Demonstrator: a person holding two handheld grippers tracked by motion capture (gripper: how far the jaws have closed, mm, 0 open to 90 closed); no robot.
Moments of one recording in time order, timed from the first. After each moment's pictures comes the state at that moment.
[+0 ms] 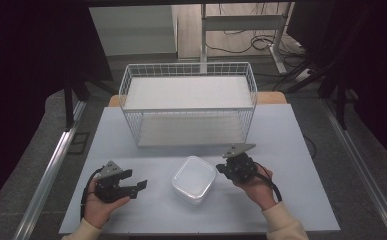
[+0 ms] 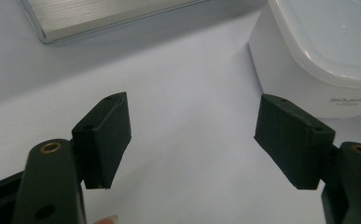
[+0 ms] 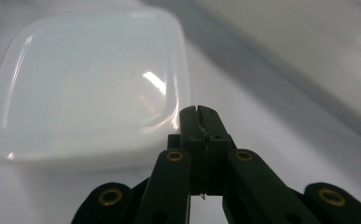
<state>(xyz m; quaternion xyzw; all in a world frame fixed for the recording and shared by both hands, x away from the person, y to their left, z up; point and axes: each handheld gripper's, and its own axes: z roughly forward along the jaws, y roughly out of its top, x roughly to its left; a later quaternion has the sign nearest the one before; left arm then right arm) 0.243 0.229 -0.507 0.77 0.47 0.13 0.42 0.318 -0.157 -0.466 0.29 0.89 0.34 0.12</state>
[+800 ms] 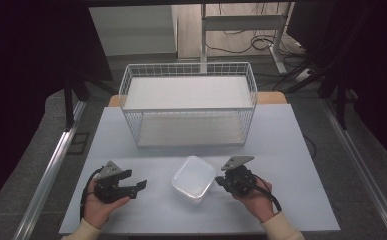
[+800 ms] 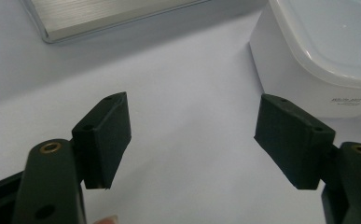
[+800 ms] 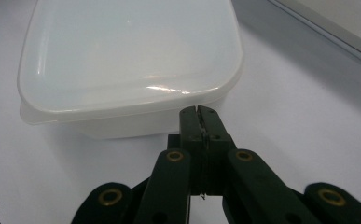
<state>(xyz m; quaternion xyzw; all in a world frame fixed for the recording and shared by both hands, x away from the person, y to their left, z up) 0.243 0.229 -0.507 0.76 0.47 0.13 0.42 0.293 -0.154 -0.481 0.30 0.89 0.33 0.10</state>
